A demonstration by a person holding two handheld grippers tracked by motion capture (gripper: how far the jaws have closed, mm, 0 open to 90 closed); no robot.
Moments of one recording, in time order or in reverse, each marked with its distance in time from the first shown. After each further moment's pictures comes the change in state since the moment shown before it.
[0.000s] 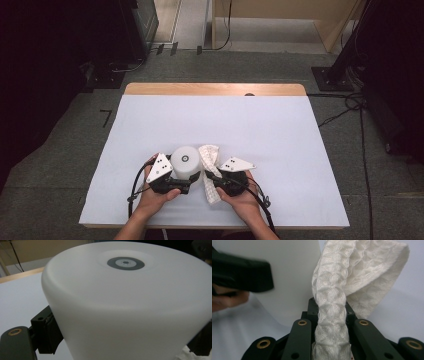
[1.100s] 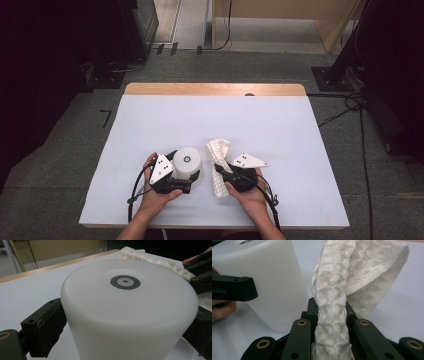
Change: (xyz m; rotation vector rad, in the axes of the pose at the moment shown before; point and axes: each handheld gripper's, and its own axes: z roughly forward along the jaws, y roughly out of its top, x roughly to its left) left arm -0.007 -0.009 0.005 -0.002 0.121 -0.005; right arm -0.021 -0.001 -0.014 -0.045 -0.065 0.030
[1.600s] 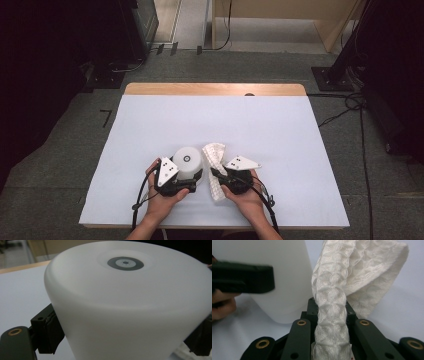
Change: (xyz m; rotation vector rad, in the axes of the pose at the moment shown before) left arm -0.007 0.001 0.002 0.006 0.032 -0.062; right arm 0.008 -0.007 0.012 0.050 0.014 -0.016
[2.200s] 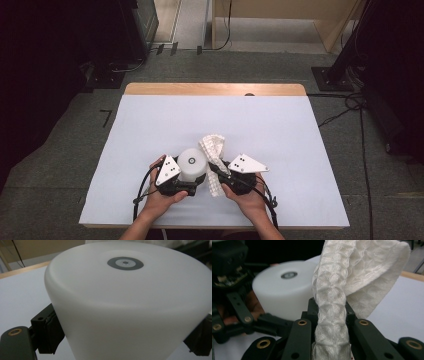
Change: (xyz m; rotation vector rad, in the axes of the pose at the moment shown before) left arm -0.001 0.006 0.003 0.022 -0.122 0.081; right arm 0.018 0.030 -0.033 -0.163 0.022 -0.095
